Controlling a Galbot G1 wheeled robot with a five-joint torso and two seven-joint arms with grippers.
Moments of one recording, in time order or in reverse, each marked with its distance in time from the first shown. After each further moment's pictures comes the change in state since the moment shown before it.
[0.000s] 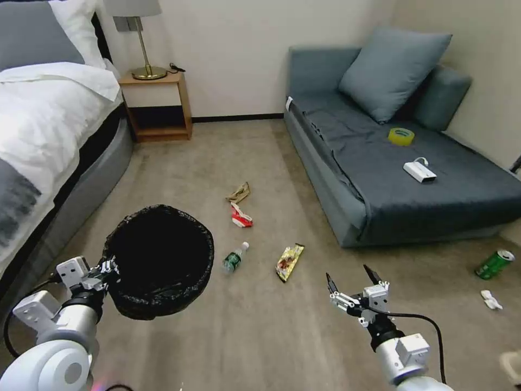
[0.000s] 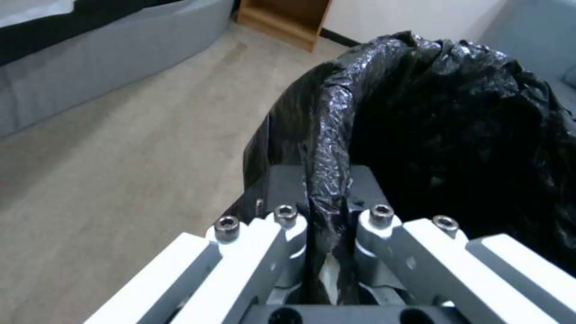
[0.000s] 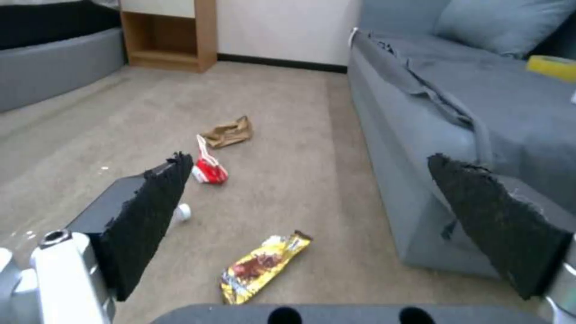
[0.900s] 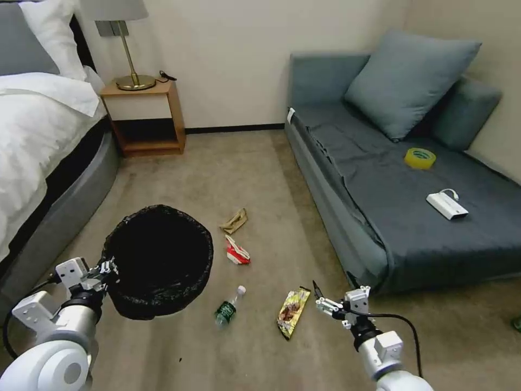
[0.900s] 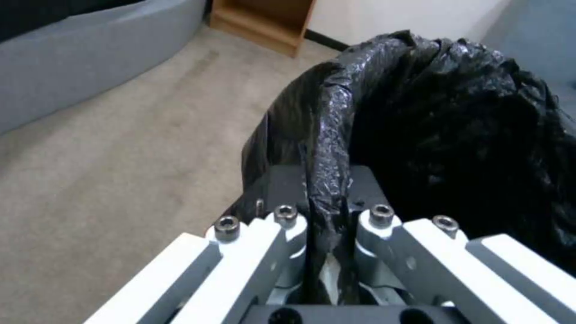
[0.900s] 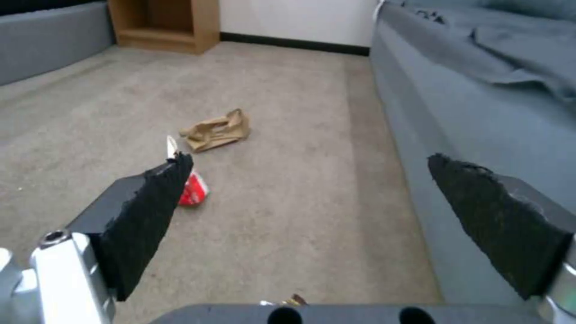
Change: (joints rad) left arm 0.001 0.010 0.011 0.006 0.005 -0.001 0.010; right arm 0.159 -0.011 -0.152 -0.224 -0.002 0.045 0.010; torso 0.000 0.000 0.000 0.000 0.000
